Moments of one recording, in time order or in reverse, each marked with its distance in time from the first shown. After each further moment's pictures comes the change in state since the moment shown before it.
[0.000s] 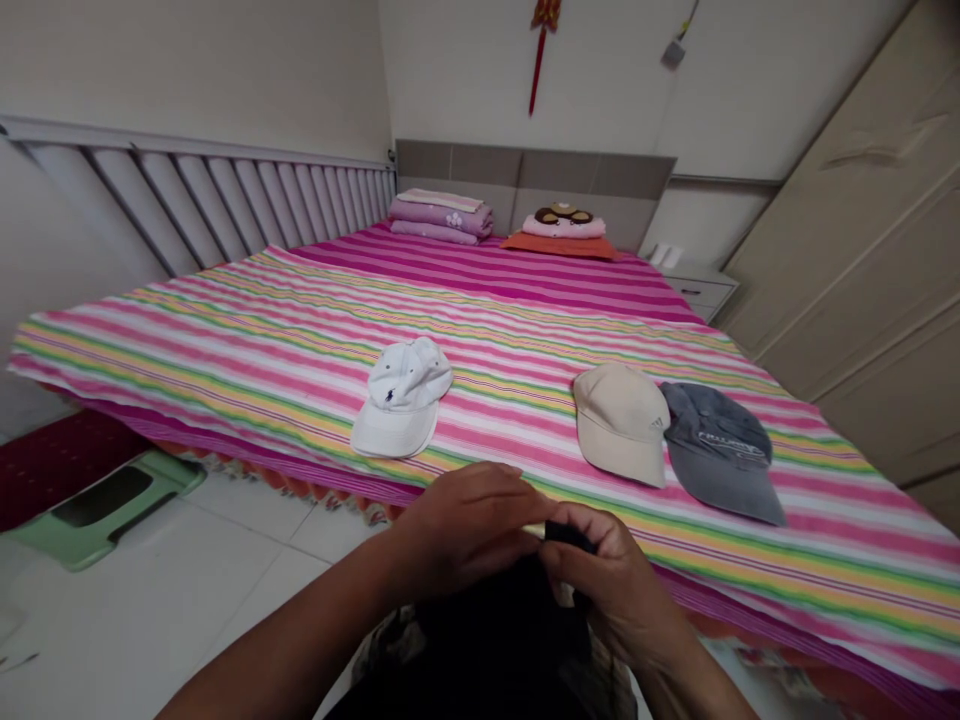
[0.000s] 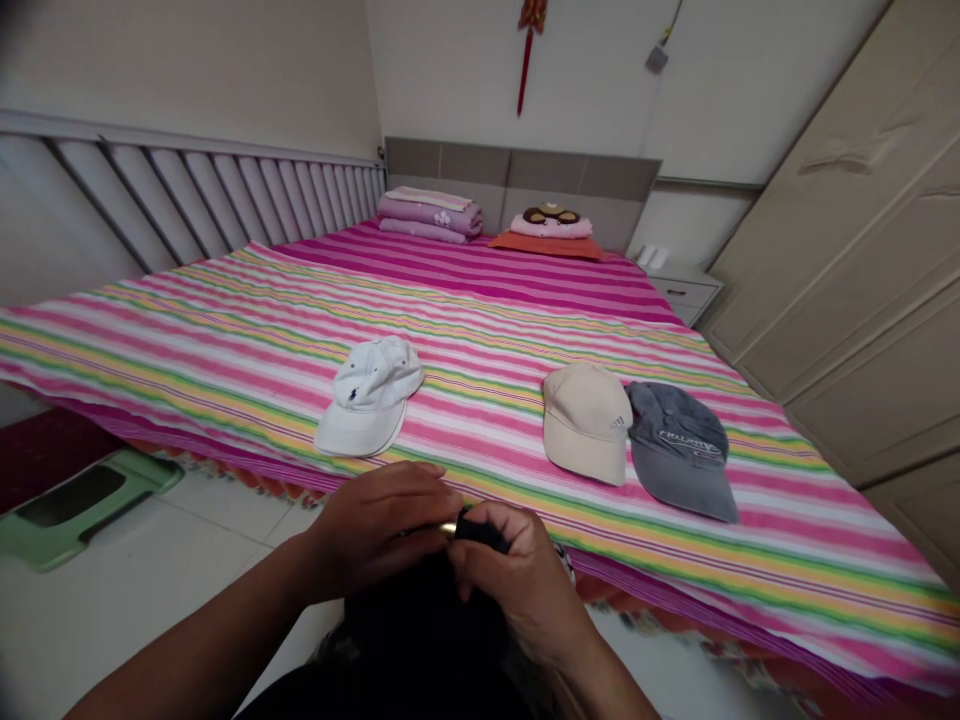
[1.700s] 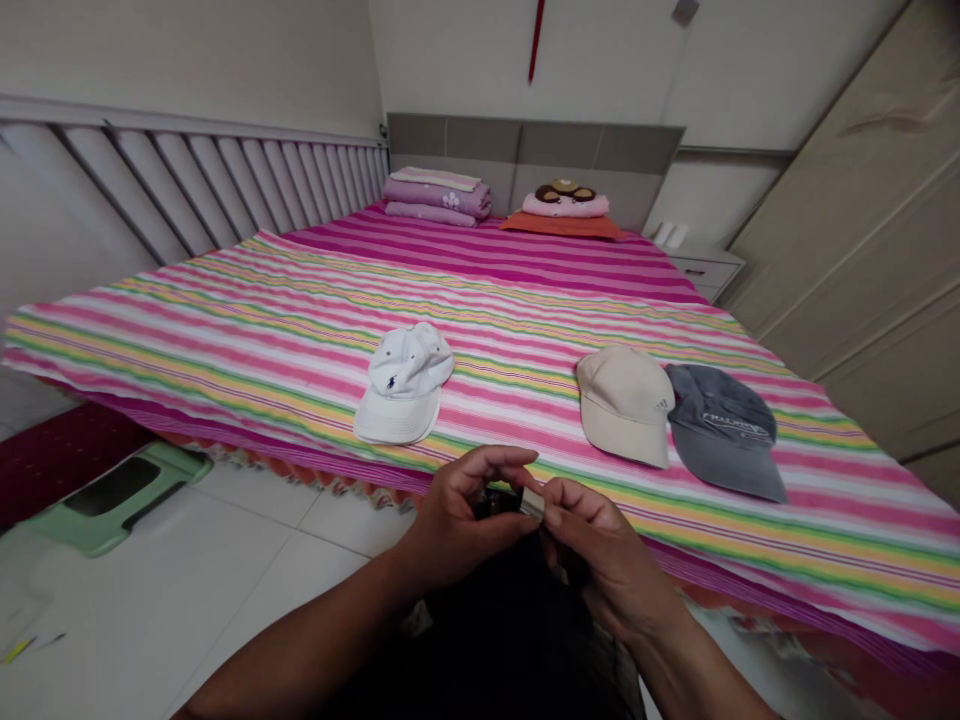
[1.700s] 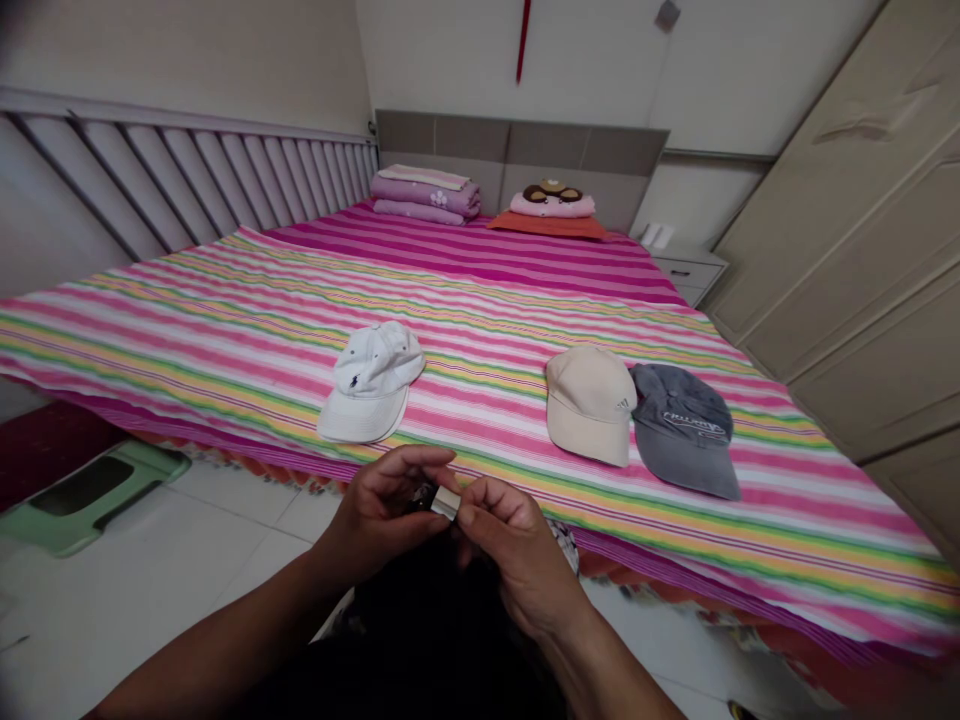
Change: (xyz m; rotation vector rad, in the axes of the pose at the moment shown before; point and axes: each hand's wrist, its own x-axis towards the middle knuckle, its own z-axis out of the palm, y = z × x) left_hand -0.025 0.004 0.025 -0.868 0.211 -0.746; right_hand 0.002 -0.004 0.013 0.202 -0.002 0.022
